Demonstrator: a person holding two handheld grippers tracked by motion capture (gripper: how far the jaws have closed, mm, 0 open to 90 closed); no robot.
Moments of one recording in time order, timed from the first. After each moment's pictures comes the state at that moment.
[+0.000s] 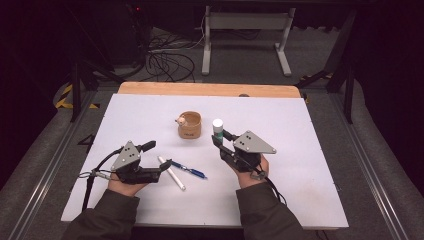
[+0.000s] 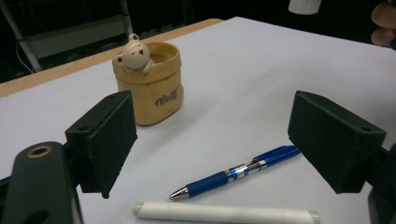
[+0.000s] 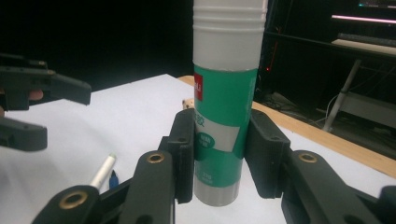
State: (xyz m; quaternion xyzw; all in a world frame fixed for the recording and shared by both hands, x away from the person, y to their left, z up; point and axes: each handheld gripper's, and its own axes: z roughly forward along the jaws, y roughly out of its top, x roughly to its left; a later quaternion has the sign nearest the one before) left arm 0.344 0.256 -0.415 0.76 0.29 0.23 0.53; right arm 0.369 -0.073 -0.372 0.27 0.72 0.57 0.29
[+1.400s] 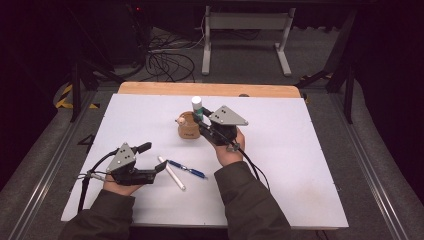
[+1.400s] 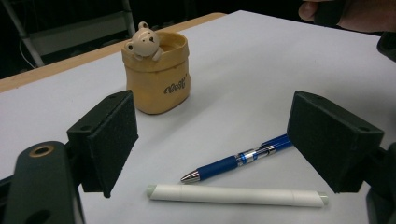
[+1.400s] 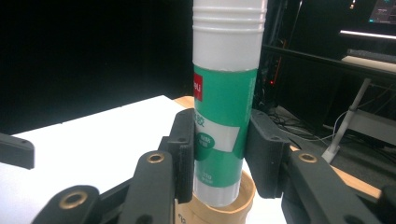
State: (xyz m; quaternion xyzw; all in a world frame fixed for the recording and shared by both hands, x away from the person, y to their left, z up) left arm 0.343 0.268 -0.419 0.76 0.30 0.23 0.53; right arm 0.434 -0.019 -0.361 0.26 0.71 0.58 0.29
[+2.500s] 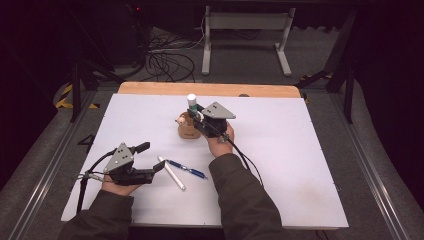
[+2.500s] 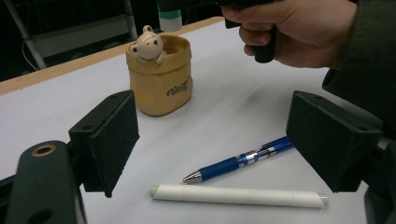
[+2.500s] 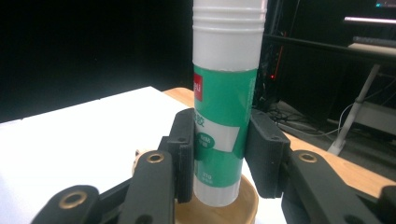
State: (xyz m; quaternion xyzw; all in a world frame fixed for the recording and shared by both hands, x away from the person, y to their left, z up) left arm 0.341 0.271 -0.418 0.76 0.30 0.23 0.53; right arm 0.489 0.002 -0.406 0.27 0.71 0.58 0.28
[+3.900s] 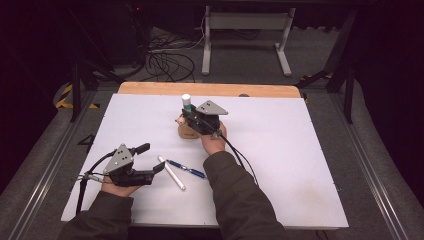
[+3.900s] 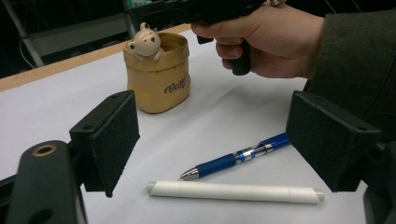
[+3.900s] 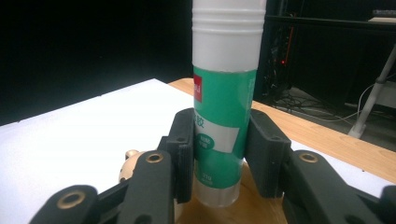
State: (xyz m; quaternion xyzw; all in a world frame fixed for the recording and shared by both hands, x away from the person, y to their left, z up) left arm 0.339 0.272 -0.419 0.76 0.30 0.23 0.53; right arm 0.509 0.021 -0.422 0.29 0.72 0.58 0.25
